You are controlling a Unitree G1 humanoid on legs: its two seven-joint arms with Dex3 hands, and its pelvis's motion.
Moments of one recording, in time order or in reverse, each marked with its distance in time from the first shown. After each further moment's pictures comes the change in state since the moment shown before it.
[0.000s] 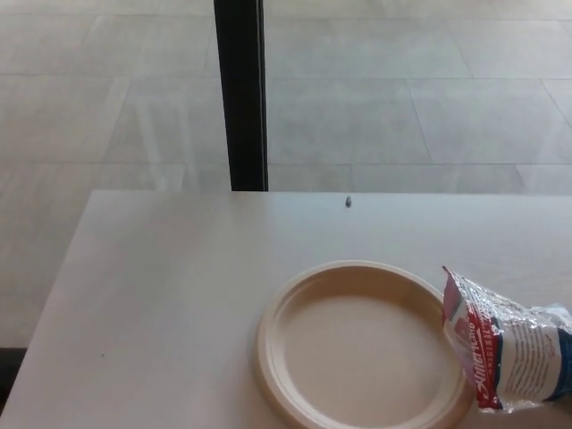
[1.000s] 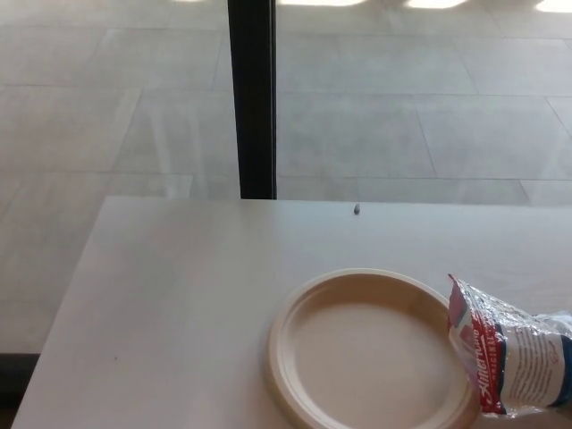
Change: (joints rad) left_arm 0.126 0.027 -0.555 0.130 0.266 0.134 0.173; right_arm 0.234 0.149 -0.023 0.668 0.045 -0.056 -0.237
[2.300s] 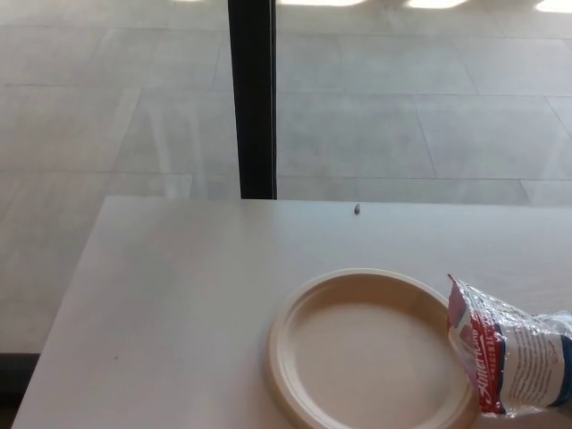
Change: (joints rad) left_arm -0.002 0.007 0.009 -0.003 -0.005 0.004 0.000; right_arm -0.019 0.008 0.001 -0.004 -0.001 0.002 0.000
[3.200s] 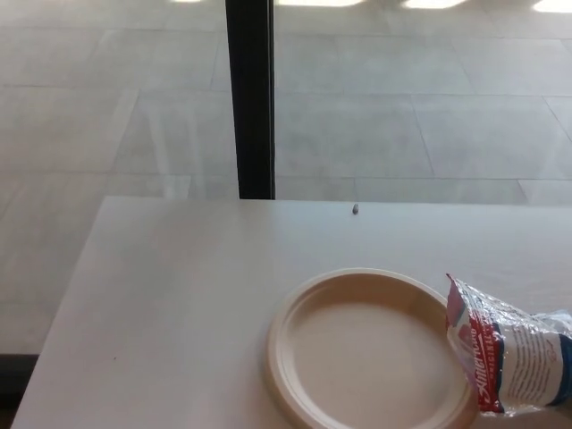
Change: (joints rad) left_arm -0.010 0.000 -0.005 -0.016 -0.001 0.014 0.003; right_arm 0.018 0.009 -0.006 -0.032 -0.004 0.032 -0.003
